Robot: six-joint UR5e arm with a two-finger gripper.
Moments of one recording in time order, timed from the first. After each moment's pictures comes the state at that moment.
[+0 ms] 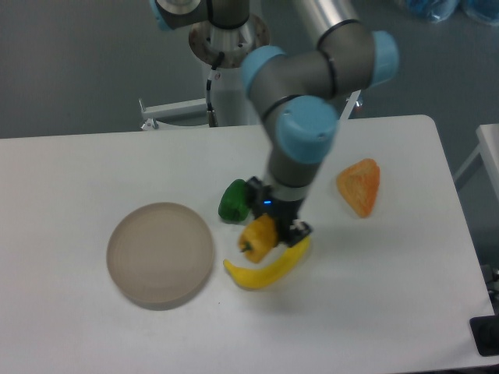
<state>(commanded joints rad) 2.06 -2.04 -1.27 -1.41 1.42 1.07</state>
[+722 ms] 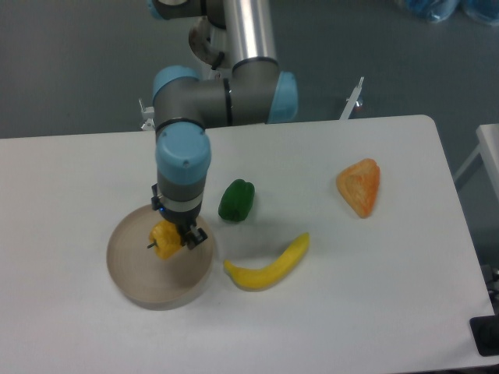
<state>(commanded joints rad) 1.92 -2.10 -1.41 -1.27 1.43 1.01</state>
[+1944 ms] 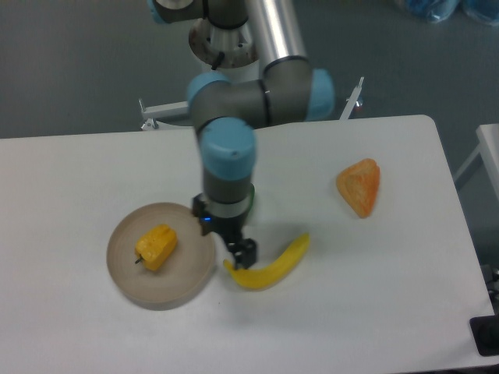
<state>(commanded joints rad) 2.20 -2.06 -1.28 -1.20 1.48 1.13</state>
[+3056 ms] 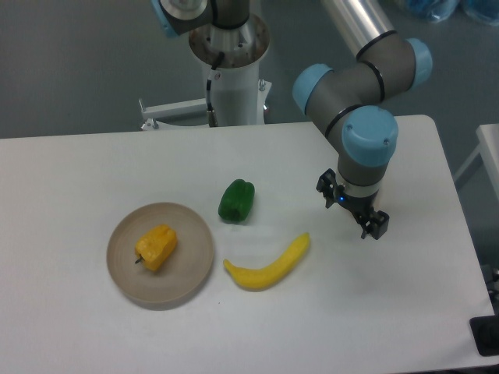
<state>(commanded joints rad) 2.36 -2.10 -1.33 -1.24 1.61 1.35</state>
